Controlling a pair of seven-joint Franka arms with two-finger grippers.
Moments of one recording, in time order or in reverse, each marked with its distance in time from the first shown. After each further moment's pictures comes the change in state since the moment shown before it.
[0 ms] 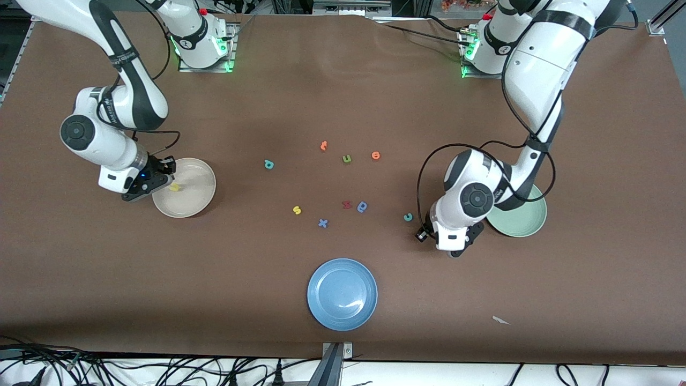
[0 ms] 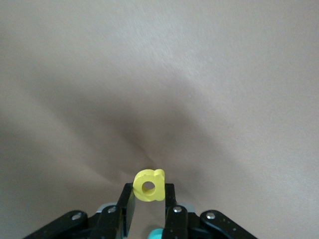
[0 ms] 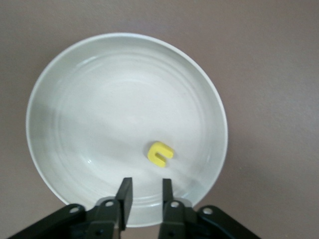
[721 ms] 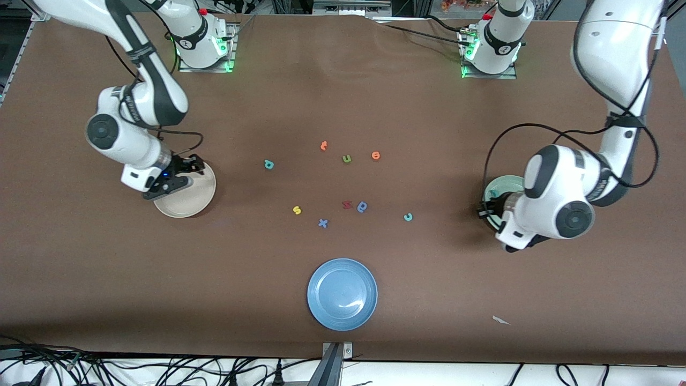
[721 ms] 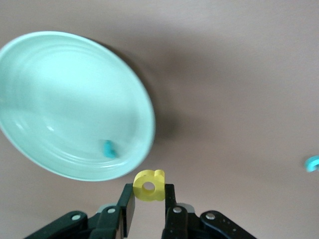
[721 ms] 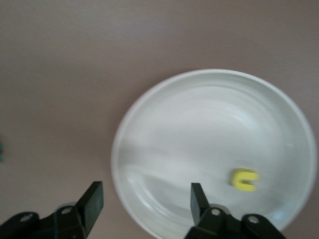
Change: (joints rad) left arm 0.256 -0.156 -0.003 0.004 -0.037 -0.511 0.691; right arm 0.099 0.001 0.104 0.003 0.073 -0.004 0.299
